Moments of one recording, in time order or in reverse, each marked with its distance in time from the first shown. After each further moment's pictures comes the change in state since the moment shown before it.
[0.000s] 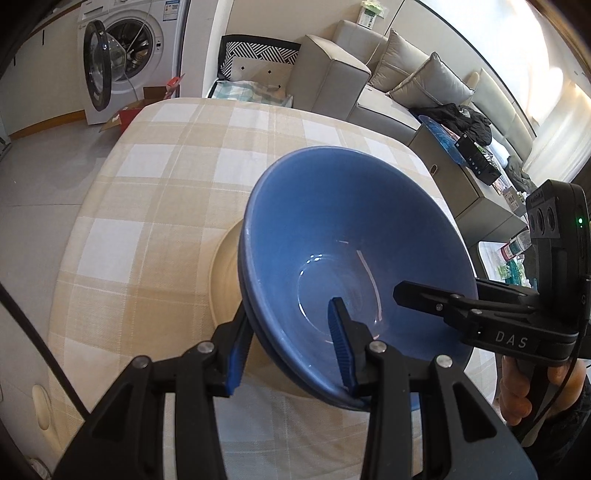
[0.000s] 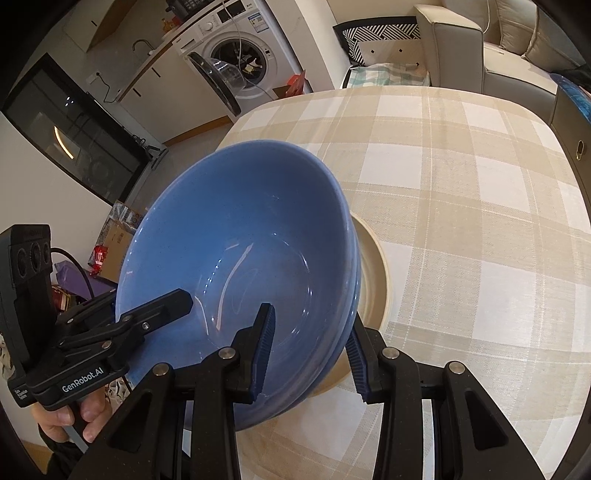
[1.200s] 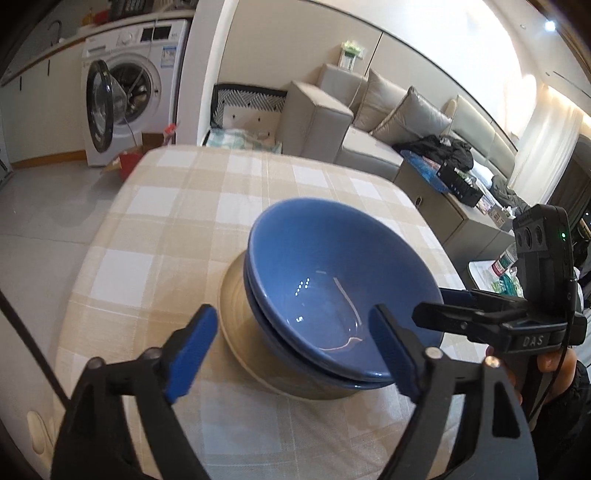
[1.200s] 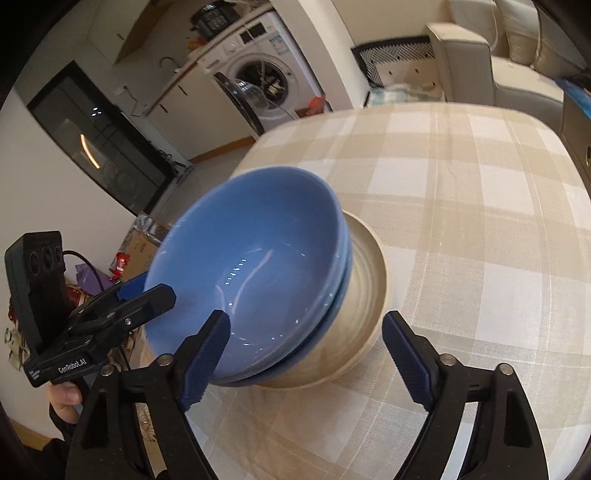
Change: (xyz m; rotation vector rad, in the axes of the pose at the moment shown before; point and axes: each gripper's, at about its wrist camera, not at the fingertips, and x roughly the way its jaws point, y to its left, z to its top) left arm -0.035 0.002 -0.023 0.061 -0.229 -0.028; right arm -0.024 -0.013 -0.029 -0.066 -0.158 0.116
